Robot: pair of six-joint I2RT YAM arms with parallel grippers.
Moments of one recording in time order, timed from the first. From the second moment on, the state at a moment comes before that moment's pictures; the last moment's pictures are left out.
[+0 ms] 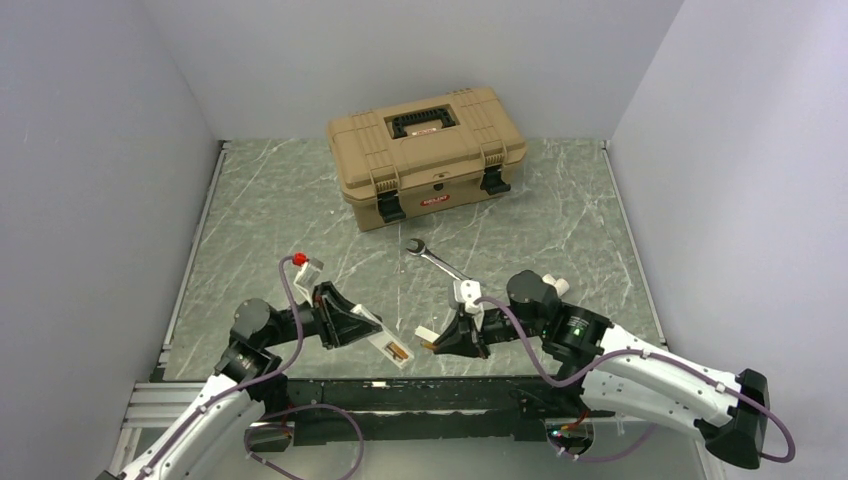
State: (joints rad) left arm -0.50 0.35 0.13 0.41 0.84 -0.85; right arm 1.01 0.73 0.56 -0.17 -0.65 -0.08
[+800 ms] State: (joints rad) left arm -0.50 0.29 0.31 -0.17 0.60 -0.71; right arm 0.96 1.46 0.77 -0.27 0.07 0.26
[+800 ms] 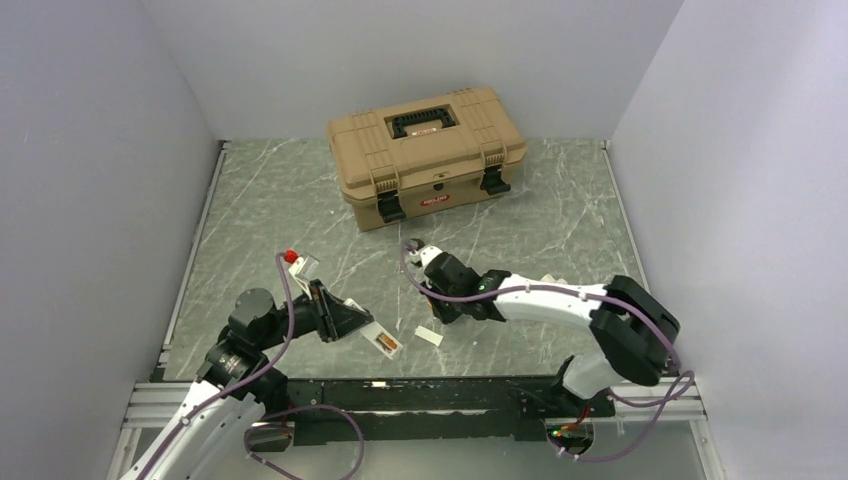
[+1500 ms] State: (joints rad) left arm -0.50 0.26 0.31 -0.23 0.58 -0.69; right arm 0.96 1.60 0.86 -0.31 0.08 0.27
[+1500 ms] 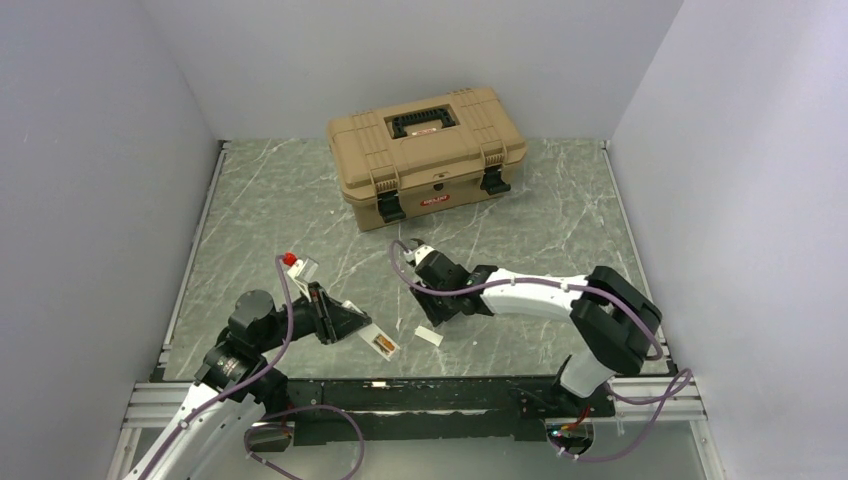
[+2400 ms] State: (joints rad) left arm -0.50 0.26 0.33 -0.27 0.57 -0.67; right arm 0.96 1.48 0.73 -0.24 0.00 0.54
